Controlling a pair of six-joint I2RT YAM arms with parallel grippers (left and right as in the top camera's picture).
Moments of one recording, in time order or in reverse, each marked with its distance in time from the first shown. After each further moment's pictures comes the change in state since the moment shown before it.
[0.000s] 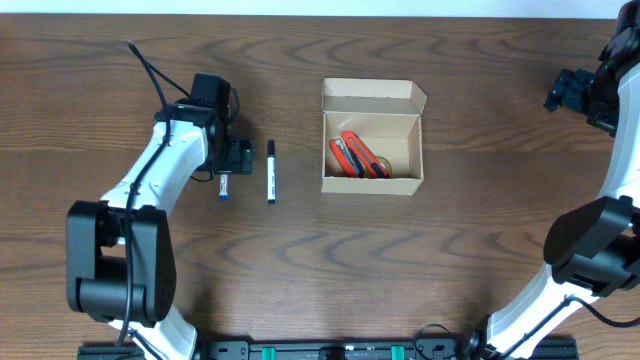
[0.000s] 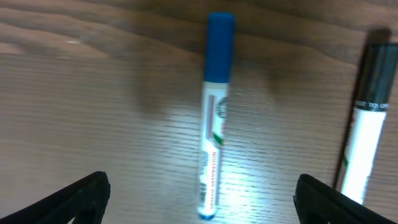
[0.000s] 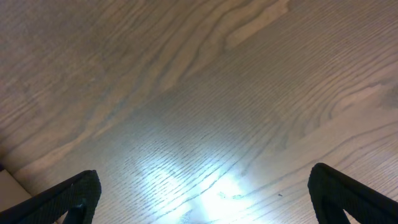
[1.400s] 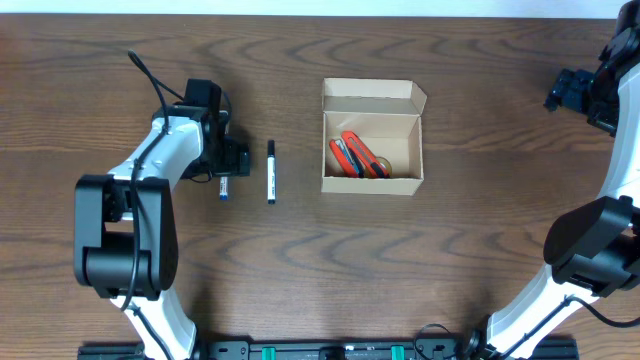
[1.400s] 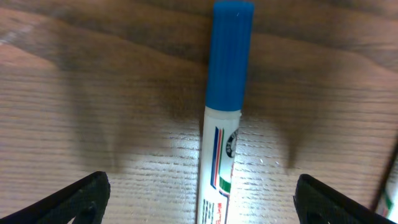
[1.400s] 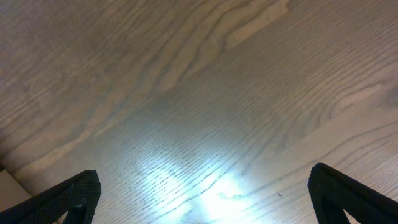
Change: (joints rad) left arm 0.060 0.116 0.000 0.062 0.082 0.037; right arm 0.000 0.000 0.000 0.000 0.000 0.000
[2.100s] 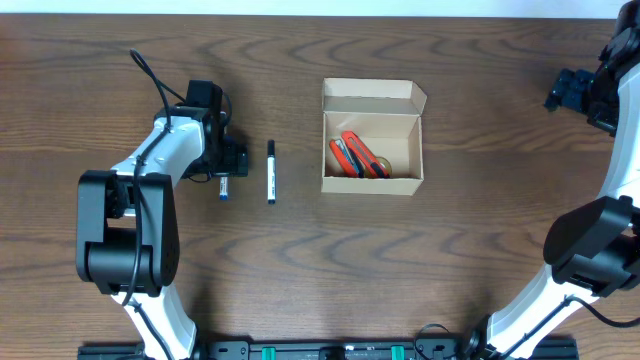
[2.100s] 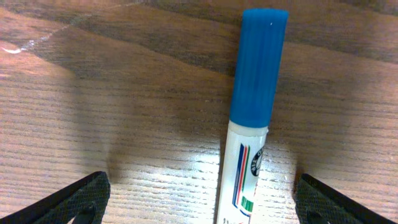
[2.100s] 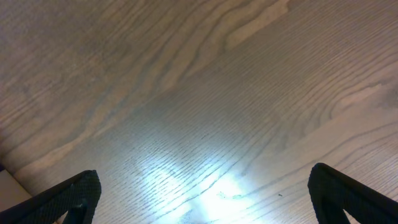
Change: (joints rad) left arm 0.000 0.019 0.000 0.020 -0.054 0.000; right arm 0.000 0.000 0.000 0.000 0.000 0.000
